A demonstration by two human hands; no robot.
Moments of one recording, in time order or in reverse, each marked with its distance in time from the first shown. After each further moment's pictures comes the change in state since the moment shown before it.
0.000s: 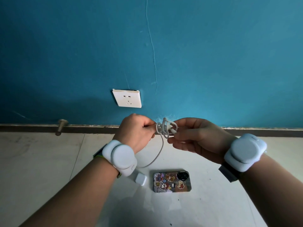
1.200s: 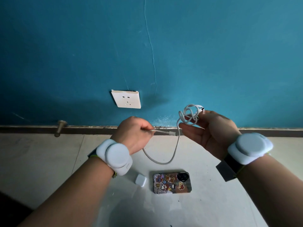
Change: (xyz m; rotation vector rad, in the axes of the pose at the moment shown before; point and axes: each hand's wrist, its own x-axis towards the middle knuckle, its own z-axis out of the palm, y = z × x) left_hand 0.004 -0.005 -0.003 0.126 -0.076 -0.070; right_hand 0.012 -0.004 -0.018 0.376 0.395 -0.141
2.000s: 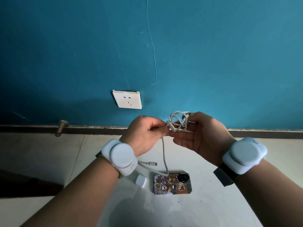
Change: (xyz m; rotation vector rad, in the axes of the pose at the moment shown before) left_hand -0.005 0.019 0.007 -0.348 -0.102 0.172; right_hand -0.011 0.007 0.015 -0.143 -0.240 0.115
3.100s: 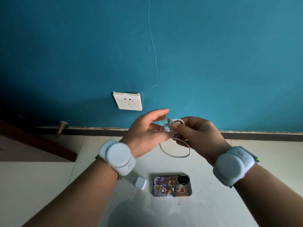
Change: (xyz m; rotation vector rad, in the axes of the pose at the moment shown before) left_hand 0.001 0.000 0.003 -0.269 -0.001 -0.080; right_hand 0.002 0.012 0.006 -0.463 0.131 -0.257
